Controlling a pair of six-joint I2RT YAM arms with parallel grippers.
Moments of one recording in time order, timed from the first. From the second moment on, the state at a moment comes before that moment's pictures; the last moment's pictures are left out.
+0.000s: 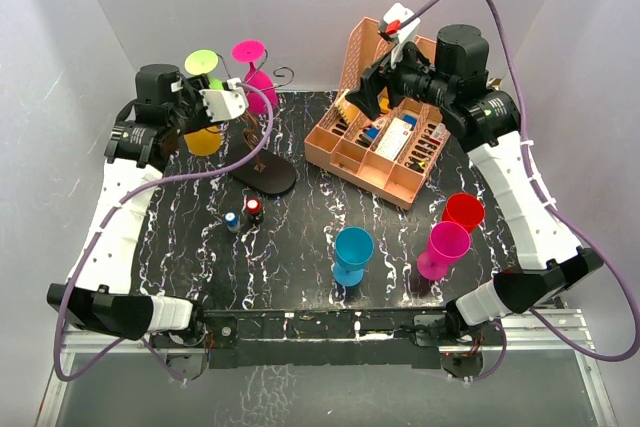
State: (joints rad) left arm -0.20 1.32 1.59 -0.77 -0.06 1.21; right arm 0.39 1.47 1.87 -0.61 -0.47 -0.23
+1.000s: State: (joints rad) left arm -0.19 1.20 1.74 -0.91 -0.07 0.85; right arm 0.56 1.32 1.45 -1.10 -0.61 -0.68
